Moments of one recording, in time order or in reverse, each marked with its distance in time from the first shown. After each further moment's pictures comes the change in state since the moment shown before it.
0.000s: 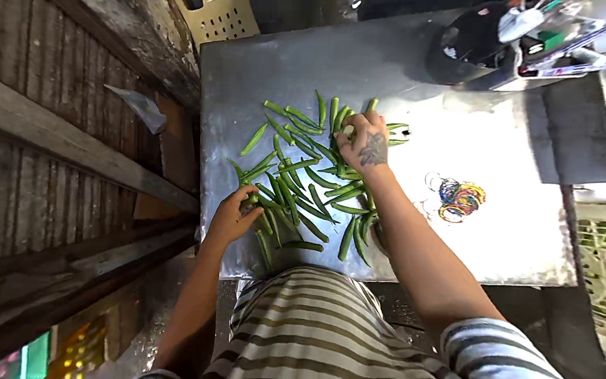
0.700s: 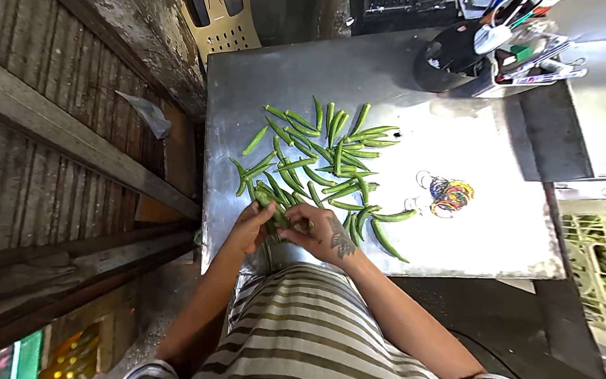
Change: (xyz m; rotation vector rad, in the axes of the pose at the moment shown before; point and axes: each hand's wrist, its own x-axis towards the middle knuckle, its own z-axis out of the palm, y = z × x) left_hand -0.034 0.050 0.036 -1.226 -0.162 -0.238; right_hand -0.174 -0.092 -0.016 0.637 -0.434 -0.184
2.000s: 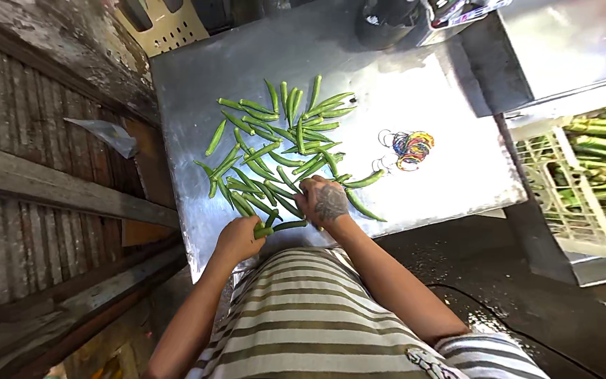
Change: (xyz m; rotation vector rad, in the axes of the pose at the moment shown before) left_hand 0.004 -0.016 0.007 1.719 -0.188 -0.167; right_hand -0.012 0.051 -0.025 -0.616 0.115 0.500
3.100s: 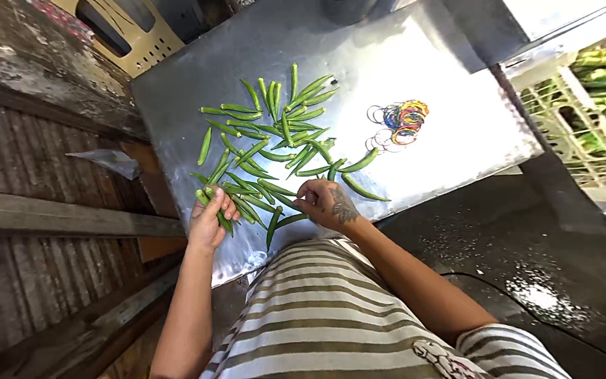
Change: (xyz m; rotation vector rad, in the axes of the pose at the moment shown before) left_hand 0.003 -0.023 -0.048 -1.623 0.296 0.353; right_hand -0.033 0.022 0.006 0.507 0.049 -0.138
